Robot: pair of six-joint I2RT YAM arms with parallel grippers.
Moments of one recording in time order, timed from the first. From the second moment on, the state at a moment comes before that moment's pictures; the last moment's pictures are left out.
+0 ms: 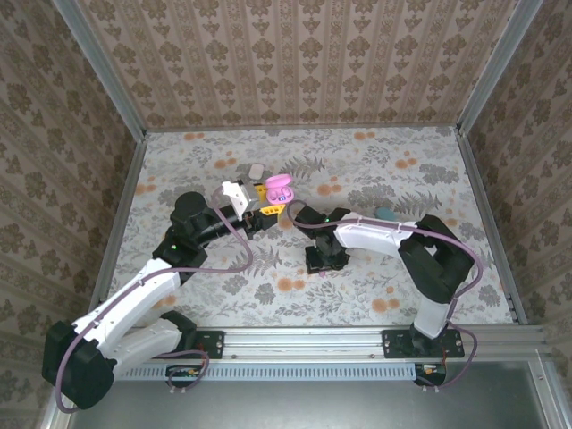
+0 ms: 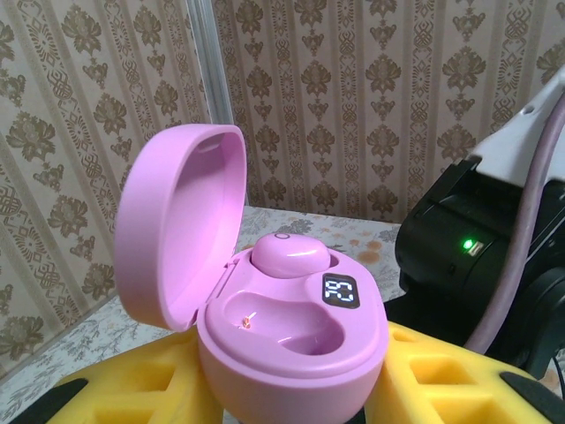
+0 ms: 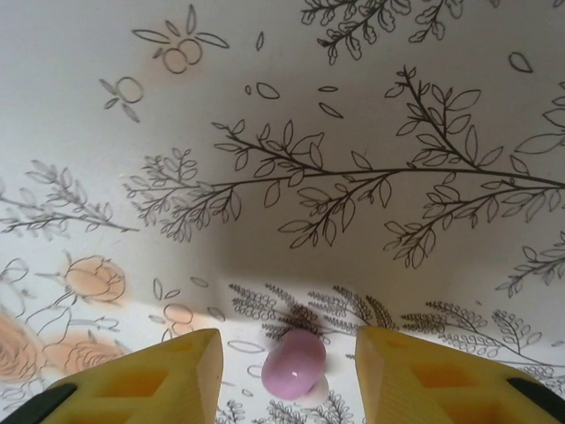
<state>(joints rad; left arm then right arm) -0.61 0.97 0.67 0.31 0.59 0.12 0.78 1.79 1.12 -0.82 -0.06 0.65</state>
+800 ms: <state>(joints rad) -0.61 0.97 0.67 0.31 0.59 0.11 0.81 1.81 1.18 -0.90 -0.03 0.62</state>
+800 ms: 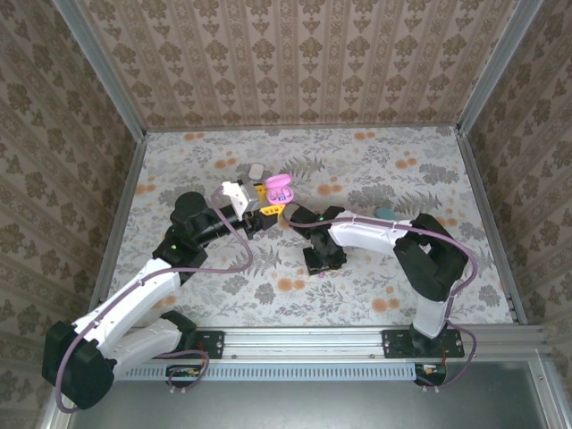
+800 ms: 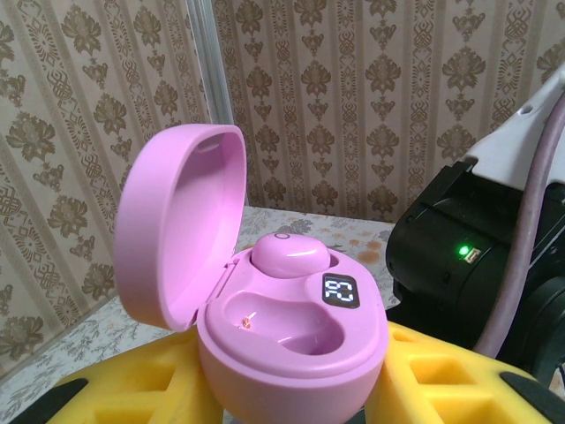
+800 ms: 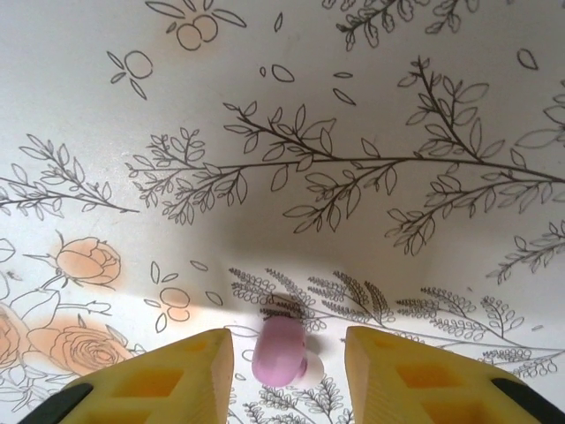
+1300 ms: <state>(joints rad) -0.61 0.97 0.67 0.31 0.59 0.11 0.86 1.77 1.16 -0.90 -0.02 0.79</state>
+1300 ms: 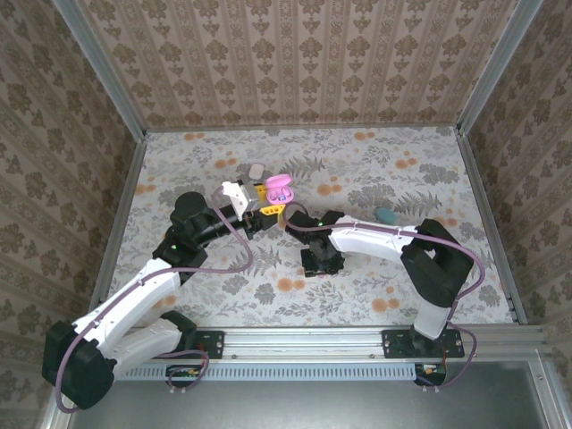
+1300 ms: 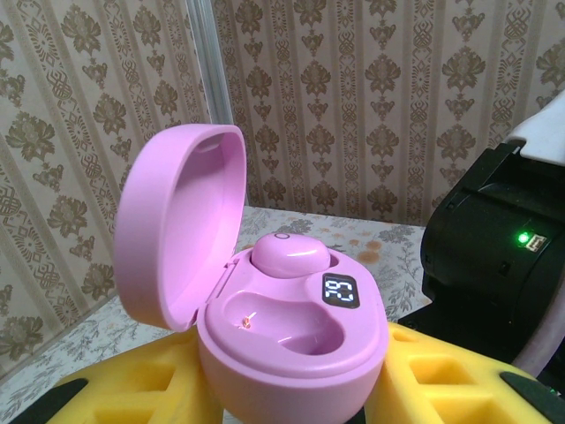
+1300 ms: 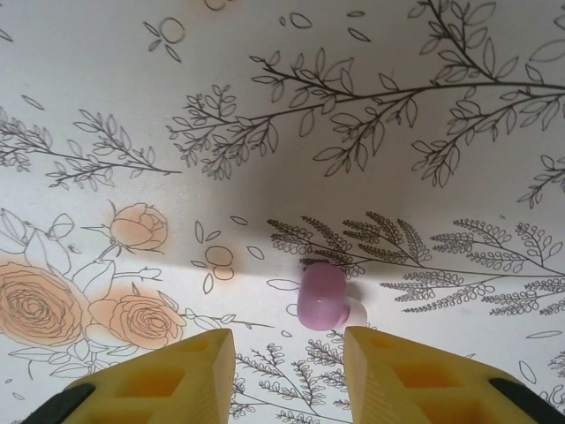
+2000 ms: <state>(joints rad) -0.61 0.97 0.67 0.31 0.59 0.11 0.86 1.82 1.16 -0.90 -0.01 0.82</state>
